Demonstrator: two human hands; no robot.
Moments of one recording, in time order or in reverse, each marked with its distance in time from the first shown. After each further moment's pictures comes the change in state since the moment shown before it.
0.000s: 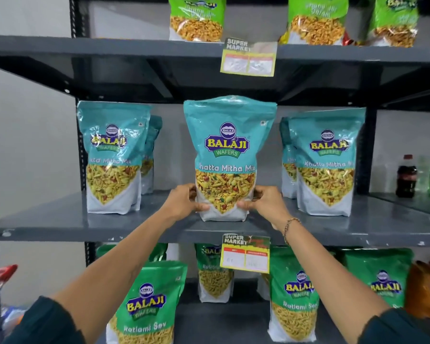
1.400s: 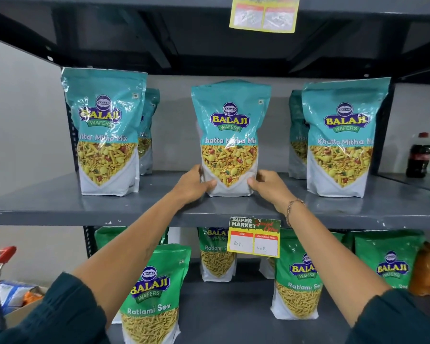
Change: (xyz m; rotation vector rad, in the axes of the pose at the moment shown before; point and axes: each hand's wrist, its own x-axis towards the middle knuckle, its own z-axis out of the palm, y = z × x) left_hand 0.027 -0.020 0.019 0.127 -0.021 -0.047; right_hand 0.025 0.022 0.014 -0.211 0.017 0.119
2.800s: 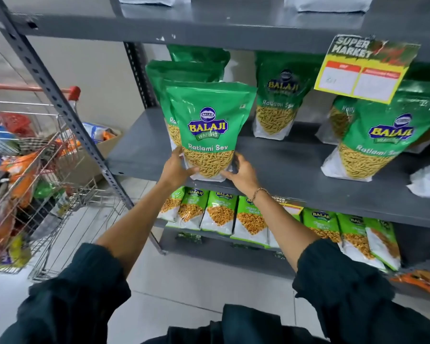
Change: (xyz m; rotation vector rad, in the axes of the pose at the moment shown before) left_hand -0.224 -0.278 0.061 -0.040 0.052 -0.598; right_hand -0.191 0.155 0.276 0.168 -0.423 0.293
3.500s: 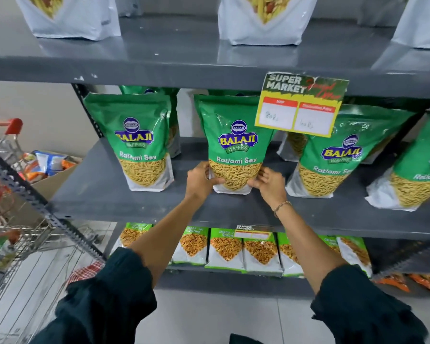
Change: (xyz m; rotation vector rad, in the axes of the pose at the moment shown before) left_hand 0.041 0.102 0.128 -0.205 -0.074 0.106; right_hand 0.028 0.047 -0.148 0.168 0.311 0.029
